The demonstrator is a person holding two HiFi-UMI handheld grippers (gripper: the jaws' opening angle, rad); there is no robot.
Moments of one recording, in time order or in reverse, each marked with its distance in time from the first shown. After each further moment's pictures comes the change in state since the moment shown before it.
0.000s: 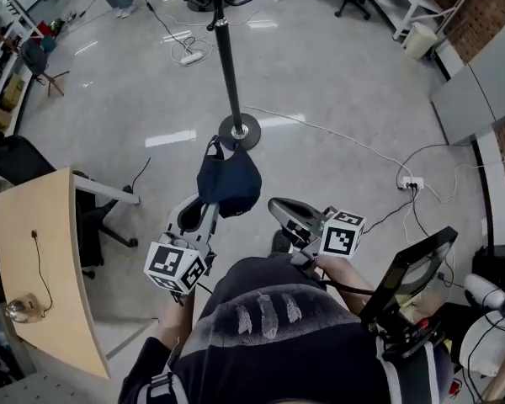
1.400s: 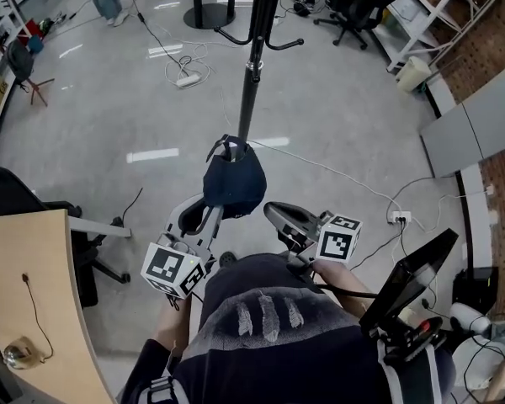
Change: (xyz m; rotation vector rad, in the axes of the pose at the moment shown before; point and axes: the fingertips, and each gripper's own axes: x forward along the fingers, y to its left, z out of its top) left arm 0.080 0.170 0.069 0.000 -0.112 -0.110; right arm 0.186 -0.048 0.088 -0.084 0.045 -0.059
